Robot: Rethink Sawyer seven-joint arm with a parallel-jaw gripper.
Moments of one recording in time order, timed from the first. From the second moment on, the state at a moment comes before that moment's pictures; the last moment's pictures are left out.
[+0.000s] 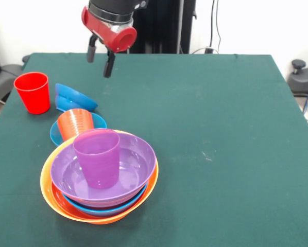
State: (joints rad) arm -0.30 -0.71 -0.07 1.59 -0.40 0.63 2.55
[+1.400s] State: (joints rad) arm -0.18 -0.43 -0.35 1.55 -0.43 0.13 2.55
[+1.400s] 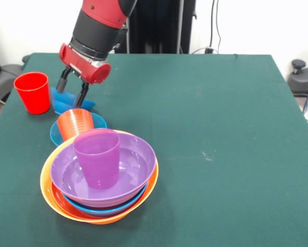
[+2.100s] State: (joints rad) arm -0.18 -0.40 -0.36 1.55 -0.36 0.06 2.55
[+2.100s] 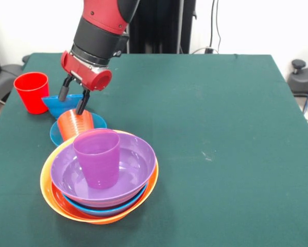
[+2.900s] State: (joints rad) arm -0.21 -0.43 -0.33 1.57 -0.35 0.06 2.55
